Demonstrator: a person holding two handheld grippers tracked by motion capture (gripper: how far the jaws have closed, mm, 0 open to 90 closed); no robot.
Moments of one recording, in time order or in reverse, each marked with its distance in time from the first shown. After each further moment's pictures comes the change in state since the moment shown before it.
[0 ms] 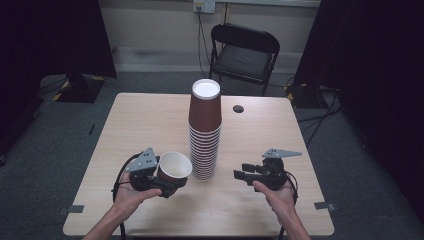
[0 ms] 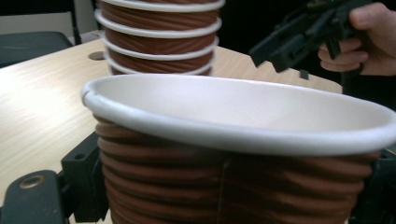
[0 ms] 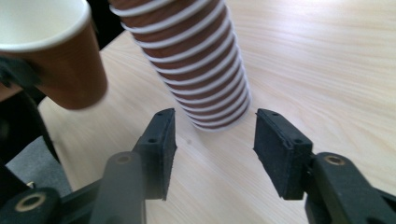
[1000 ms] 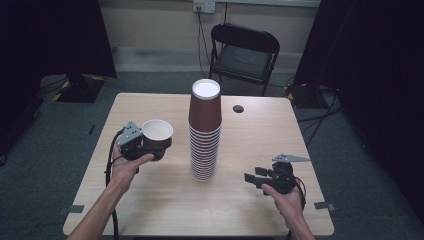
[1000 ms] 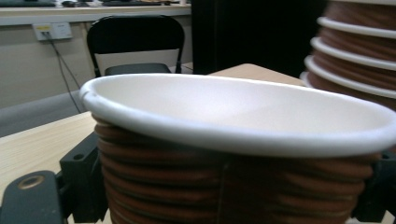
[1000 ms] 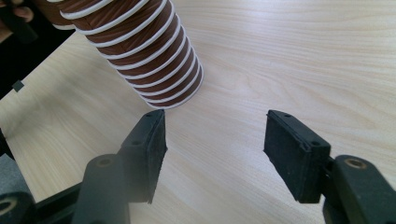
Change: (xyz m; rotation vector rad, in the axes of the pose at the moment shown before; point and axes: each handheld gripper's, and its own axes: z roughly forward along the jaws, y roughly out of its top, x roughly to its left) left arm 0.085 0.001 0.010 -0.129 0.343 -0.044; right arm -0.027 -0.023 -0.009 0.015 -0.097 0.073
